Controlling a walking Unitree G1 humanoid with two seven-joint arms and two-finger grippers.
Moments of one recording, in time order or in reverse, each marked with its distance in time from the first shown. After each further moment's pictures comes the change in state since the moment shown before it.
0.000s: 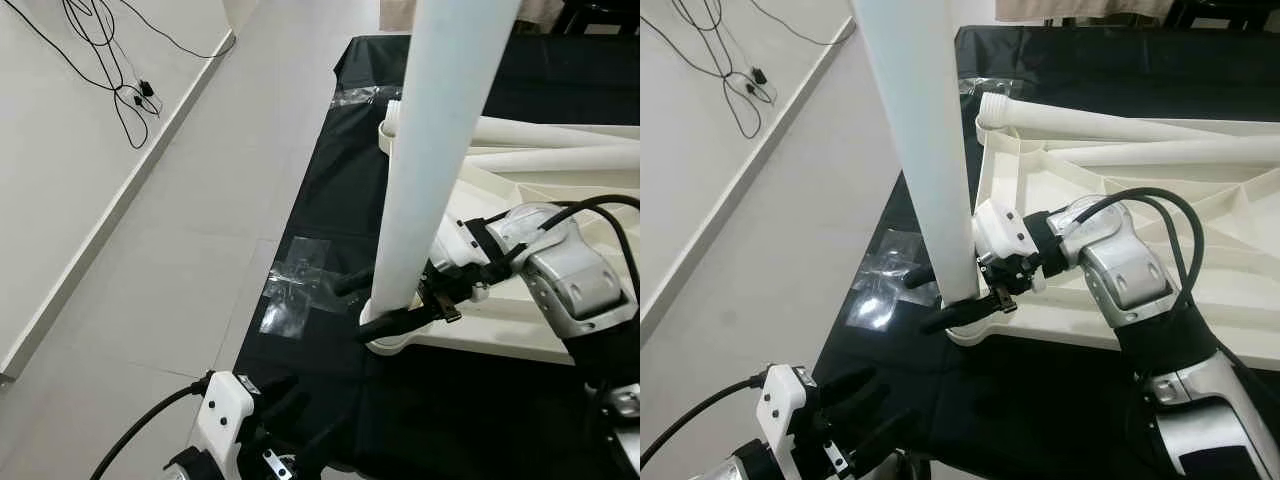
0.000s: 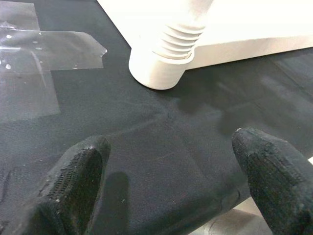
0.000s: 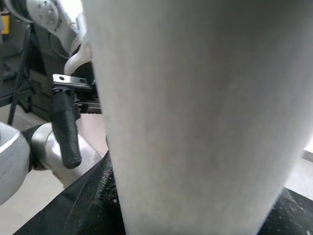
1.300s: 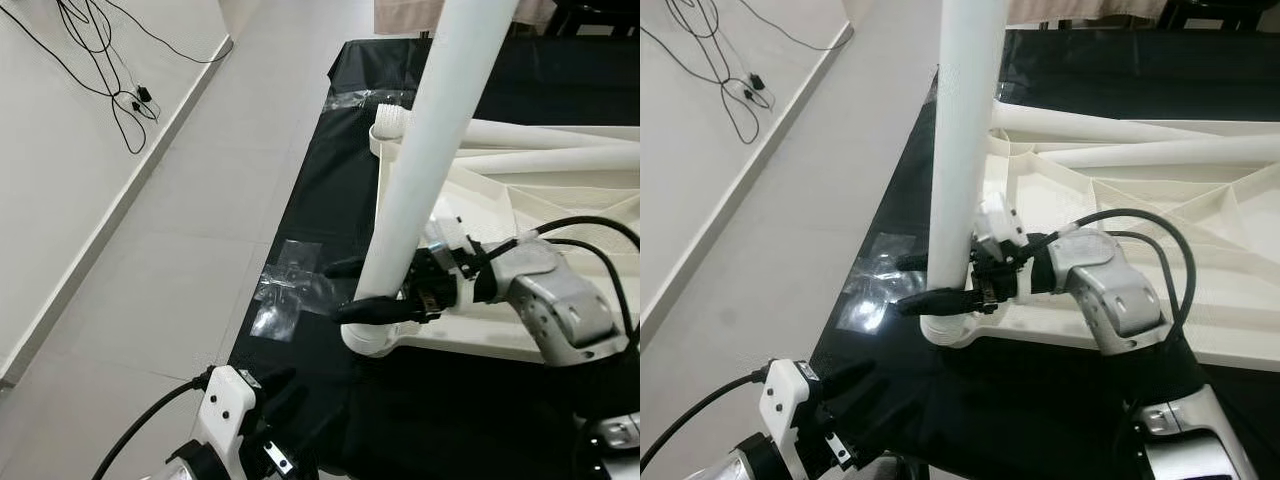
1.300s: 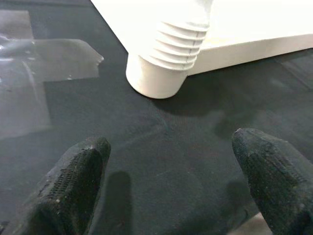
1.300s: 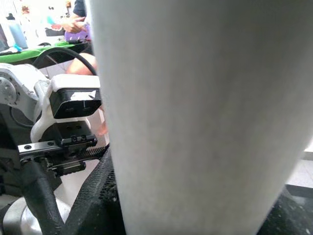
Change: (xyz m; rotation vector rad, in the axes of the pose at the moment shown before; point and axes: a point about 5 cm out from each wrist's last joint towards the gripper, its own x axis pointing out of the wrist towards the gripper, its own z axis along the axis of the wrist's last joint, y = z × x) left arm 0.004 0.003 -0.002 0.011 -0.004 0.013; right arm 0.006 0.004 -0.013 0.179 -0.218 -0.212
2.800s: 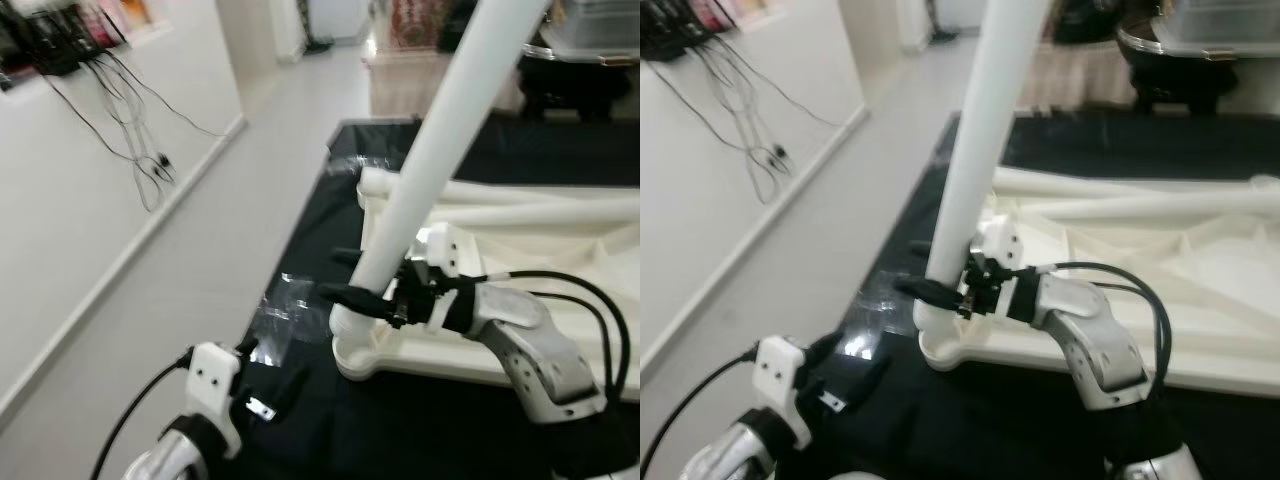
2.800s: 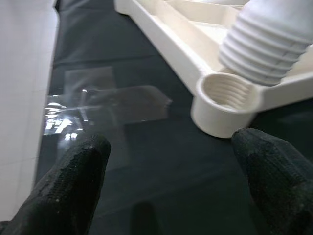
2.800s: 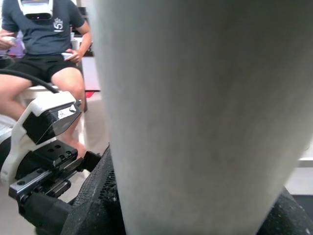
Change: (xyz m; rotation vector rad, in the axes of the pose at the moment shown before) left arm 0.009 0.035 -0.013 0.047 -0.043 0.229; right arm 0.008 0.025 -0.028 0.054 -0.092 -0.320
